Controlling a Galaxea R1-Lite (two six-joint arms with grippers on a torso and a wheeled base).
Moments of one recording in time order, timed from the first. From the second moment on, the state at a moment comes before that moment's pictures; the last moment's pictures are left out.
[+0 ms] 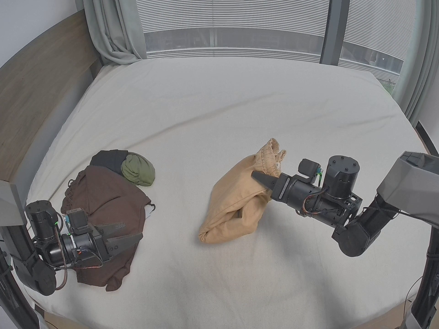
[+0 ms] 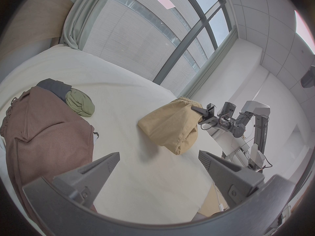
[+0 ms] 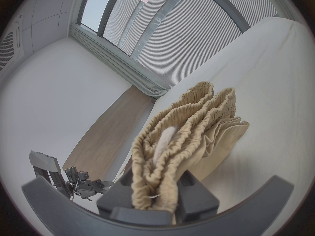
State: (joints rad) left arm 0.02 1.99 -0.13 -1.55 -0.82 -0.20; right arm 0.49 2.17 -0.80 -1.32 0.29 0.64
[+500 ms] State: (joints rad) left arm 0.02 2.00 -0.13 -1.55 -0.82 -0.20; right arm 0.49 2.17 -1.01 -1.14 0.29 0.64
